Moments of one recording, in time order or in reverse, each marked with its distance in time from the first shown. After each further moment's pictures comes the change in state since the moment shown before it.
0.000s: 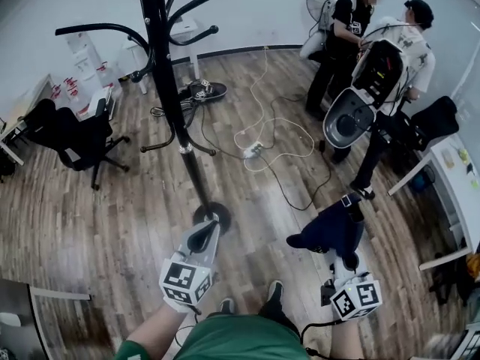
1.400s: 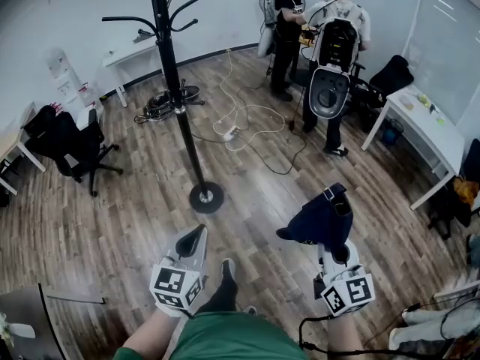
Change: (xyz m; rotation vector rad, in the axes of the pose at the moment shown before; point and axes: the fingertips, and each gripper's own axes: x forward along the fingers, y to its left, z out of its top) left arm -0.337 -0.127 -0.039 0.091 -0.003 -0.123; right arm -0.344 0.194 -0.032 -0.054 -0.123 -0.106
